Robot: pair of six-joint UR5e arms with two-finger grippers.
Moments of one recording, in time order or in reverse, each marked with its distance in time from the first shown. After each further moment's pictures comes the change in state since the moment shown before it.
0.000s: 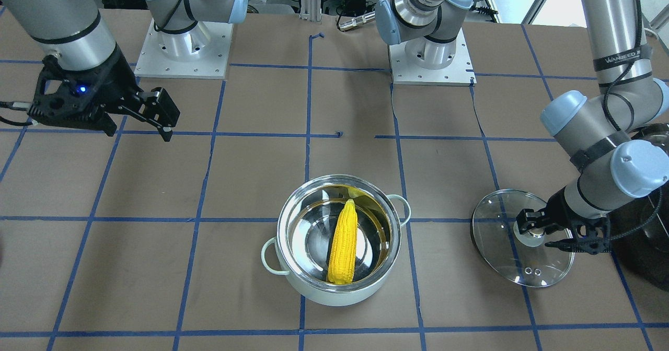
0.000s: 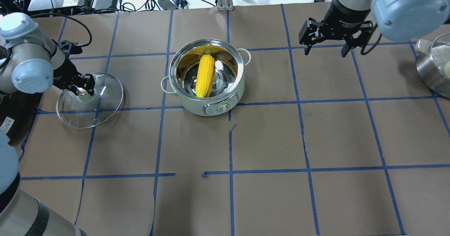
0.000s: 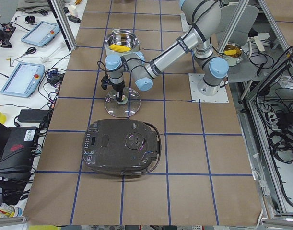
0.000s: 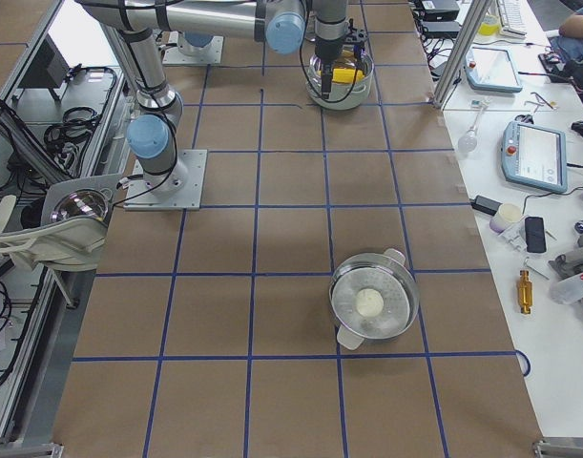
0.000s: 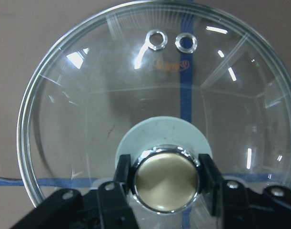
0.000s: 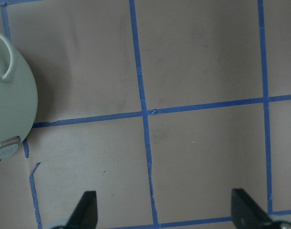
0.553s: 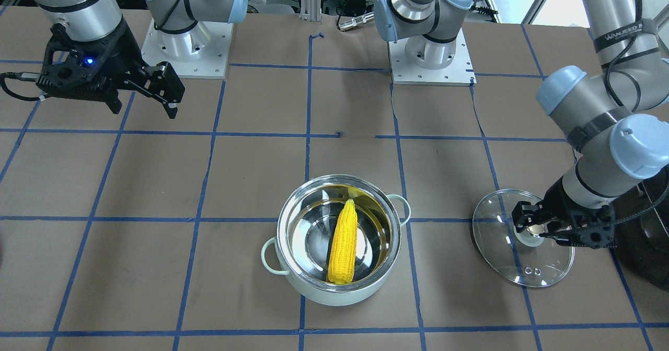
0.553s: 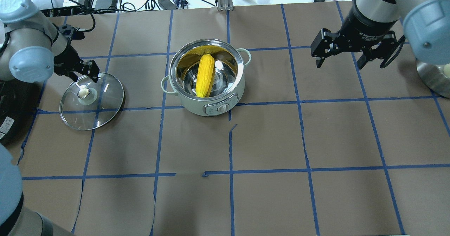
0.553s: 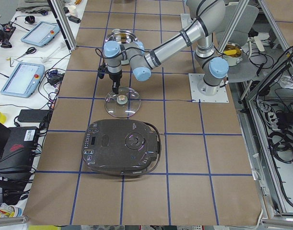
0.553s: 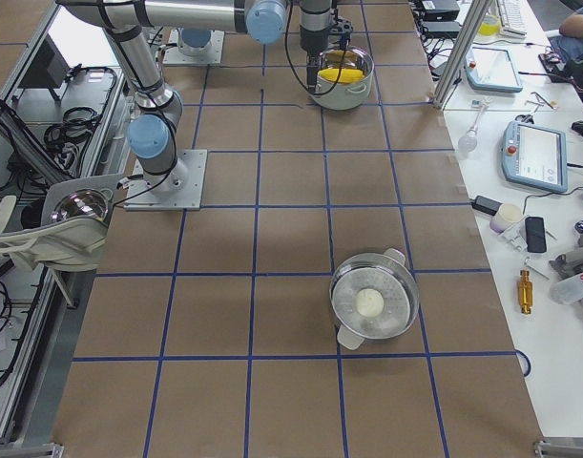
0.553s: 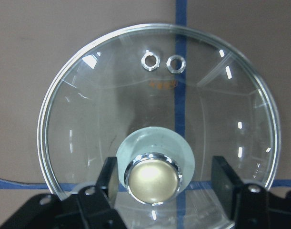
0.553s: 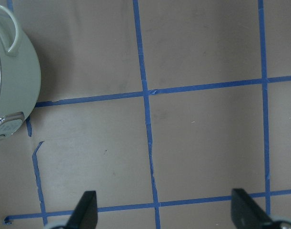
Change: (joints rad) left arm -0.109 0.105 0.077 -0.122 0.003 -0.062; right arm 0.013 -0.051 0.025 0.047 0.004 0.000
